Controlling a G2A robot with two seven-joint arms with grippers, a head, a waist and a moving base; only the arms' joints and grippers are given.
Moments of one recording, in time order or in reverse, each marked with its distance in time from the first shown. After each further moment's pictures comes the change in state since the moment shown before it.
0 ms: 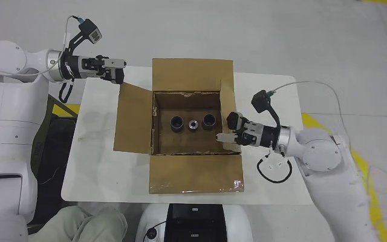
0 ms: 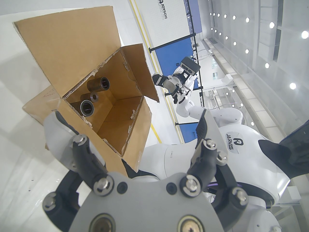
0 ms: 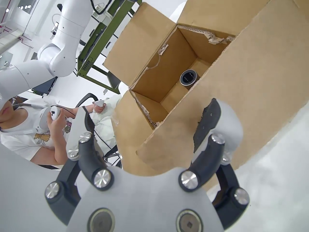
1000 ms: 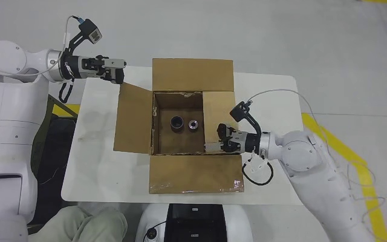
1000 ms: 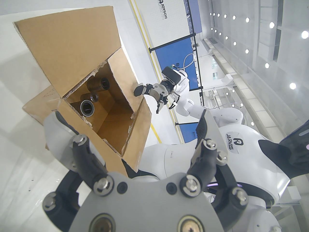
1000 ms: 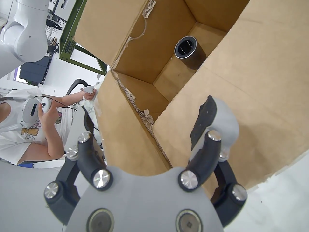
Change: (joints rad) left arm 0.000 0.000 0.000 0.000 0.000 0.000 0.000; right arm 0.033 0.005 -0.129 0.078 -0.089 0.031 -0.020
